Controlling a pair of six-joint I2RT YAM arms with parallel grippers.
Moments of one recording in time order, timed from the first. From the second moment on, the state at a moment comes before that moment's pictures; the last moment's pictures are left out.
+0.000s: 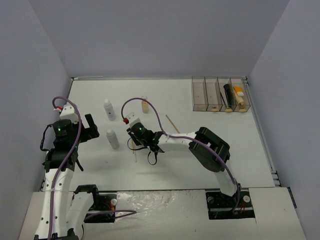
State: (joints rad) left arm 0.07 0.72 0.83 -0.61 -0.01 -0.18; right arm 1.02 2.06 1.27 0.13 0.32 0.16
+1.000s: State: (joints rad) left arm 0.08 0.72 0.83 -0.60 0.00 -0.19; right arm 0.94 2.28 1.53 0.13 0.35 0.20
